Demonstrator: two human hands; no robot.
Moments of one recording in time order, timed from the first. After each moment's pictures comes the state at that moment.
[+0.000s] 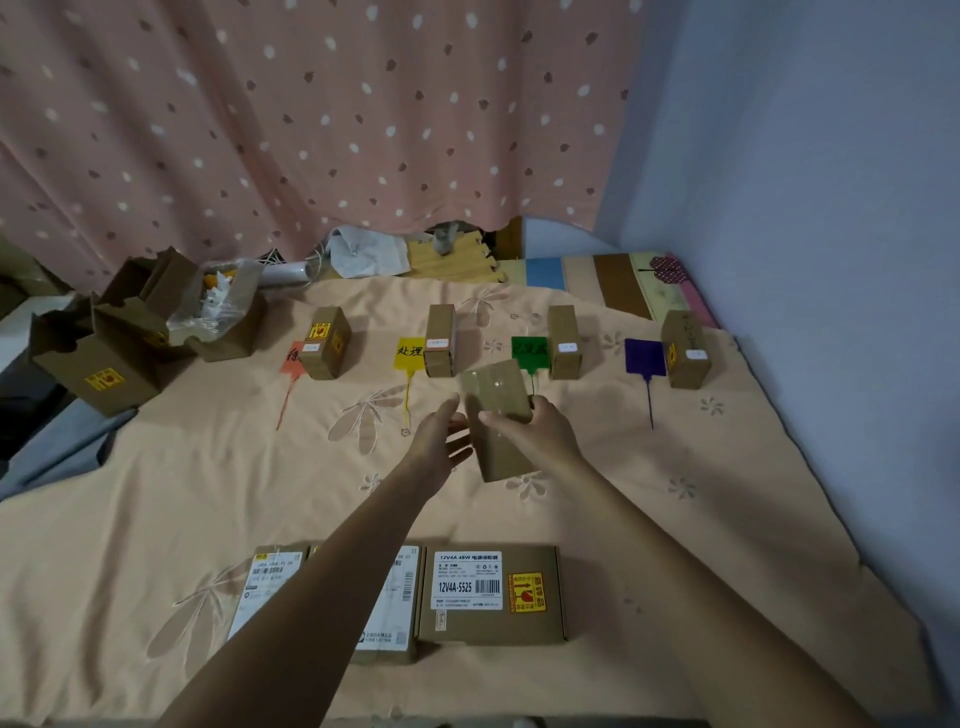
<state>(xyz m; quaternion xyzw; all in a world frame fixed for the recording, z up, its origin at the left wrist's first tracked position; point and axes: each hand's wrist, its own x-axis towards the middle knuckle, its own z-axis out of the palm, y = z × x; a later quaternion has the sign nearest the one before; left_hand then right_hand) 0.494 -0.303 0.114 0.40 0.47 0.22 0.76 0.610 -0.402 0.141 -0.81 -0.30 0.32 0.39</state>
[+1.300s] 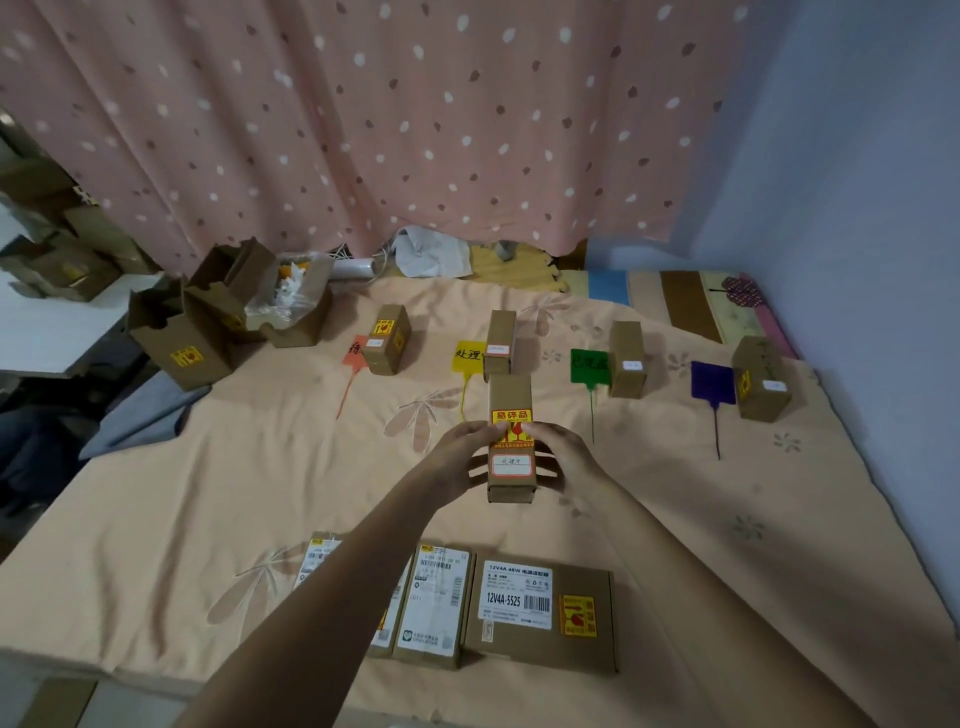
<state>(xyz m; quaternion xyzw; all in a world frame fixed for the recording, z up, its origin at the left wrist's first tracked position) 0.436 -0.282 0.126 0.49 0.42 0.14 0.75 0.583 -0.363 0.108 -0.60 -0.18 0.56 0.54</state>
